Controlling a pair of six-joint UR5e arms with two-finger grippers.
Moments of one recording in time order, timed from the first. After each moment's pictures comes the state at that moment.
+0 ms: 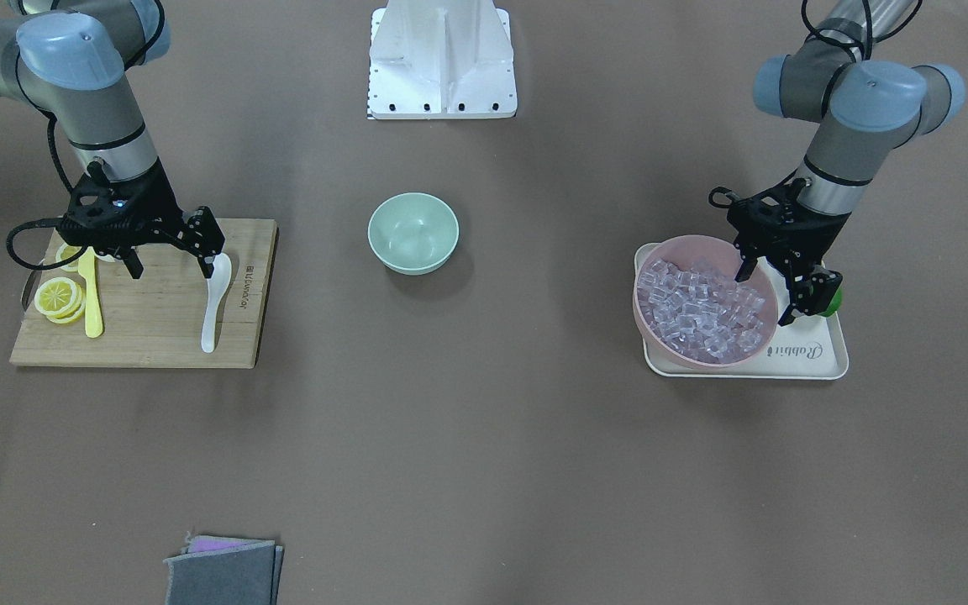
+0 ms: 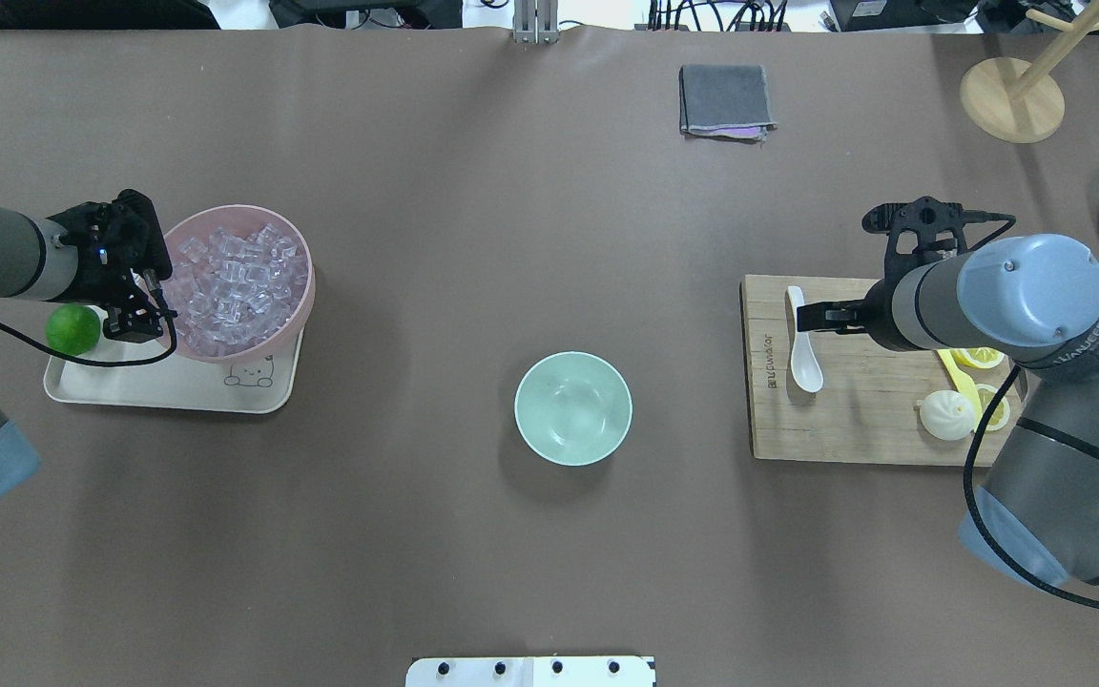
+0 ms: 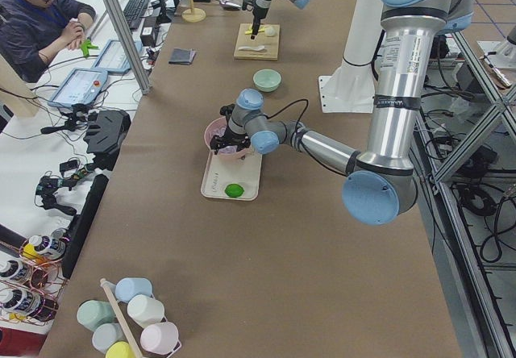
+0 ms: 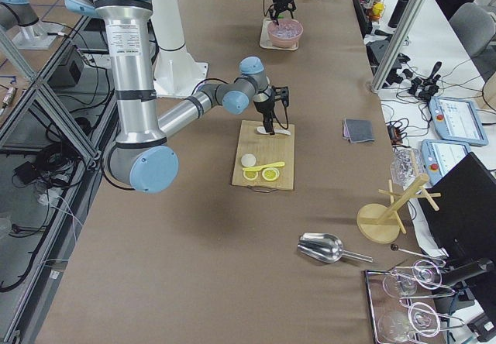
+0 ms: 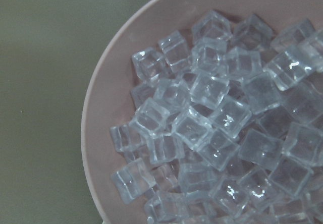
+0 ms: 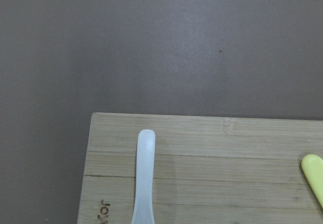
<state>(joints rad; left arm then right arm) -0.82 -1.68 -1.75 -2.15 -1.84 0.23 0.67 -1.46 1.94 -1.27 1.72 1.10</state>
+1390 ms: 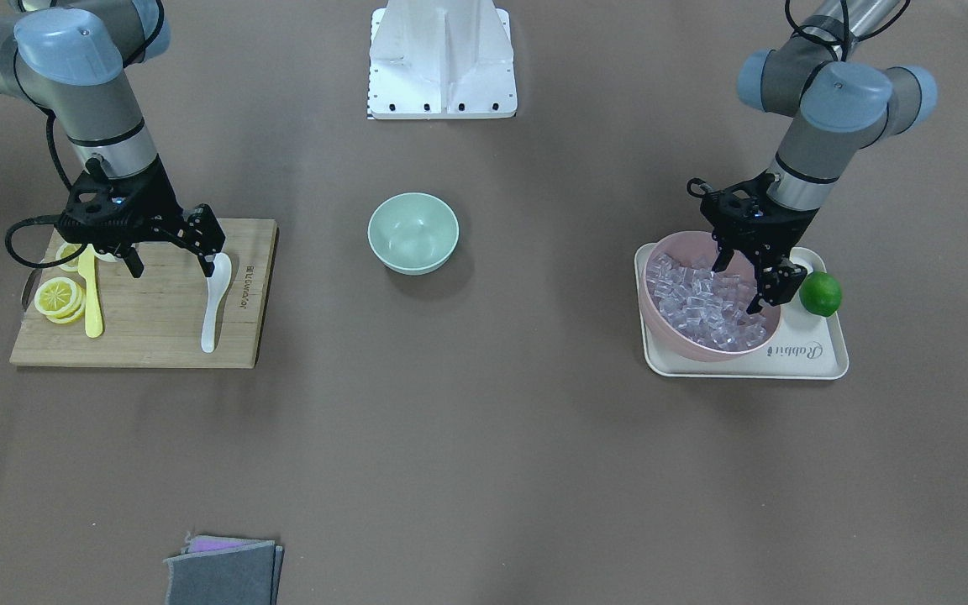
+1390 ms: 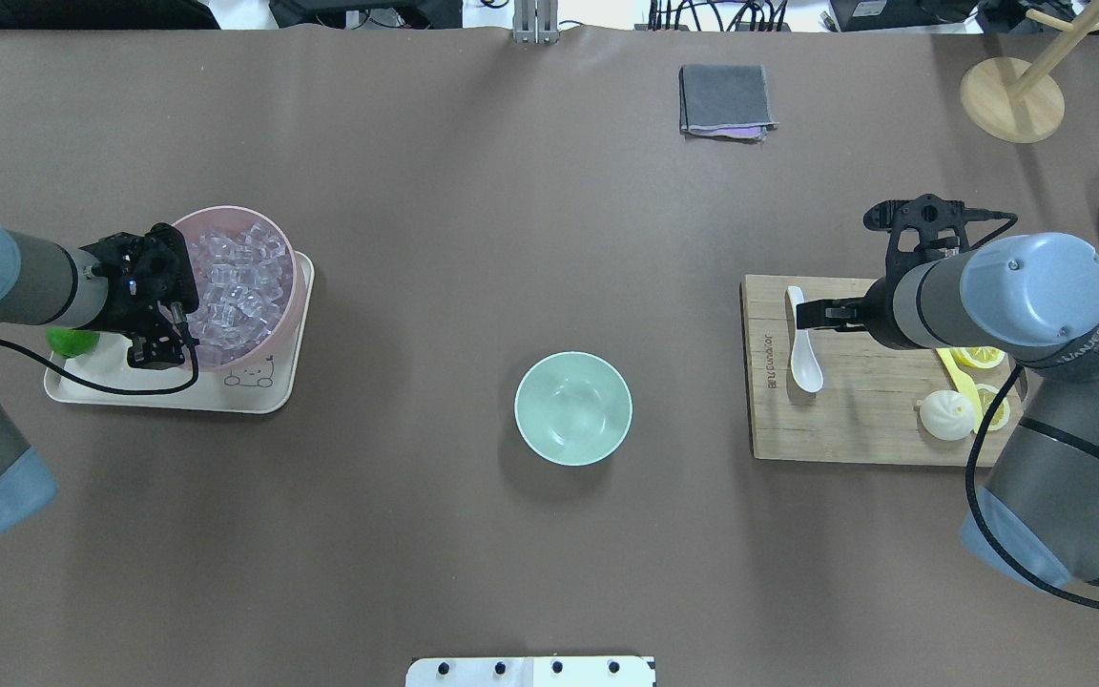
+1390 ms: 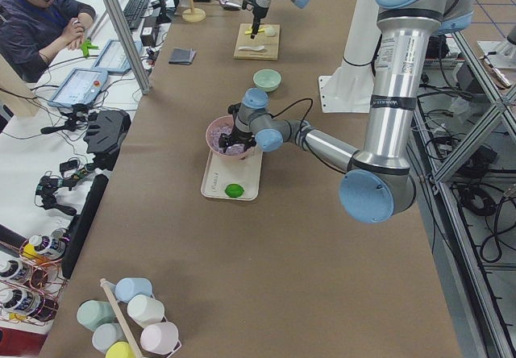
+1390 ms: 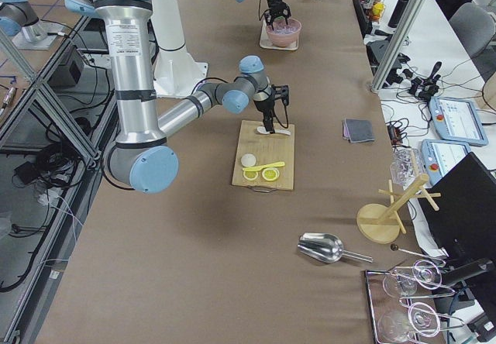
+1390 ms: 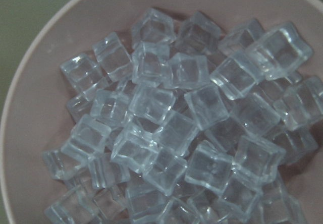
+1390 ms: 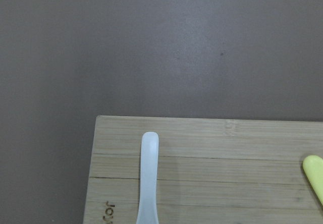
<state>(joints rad) -0.76 -1.69 -1.76 -2.14 -1.85 0.23 0.67 -1.46 1.95 -1.27 1.72 1.11</state>
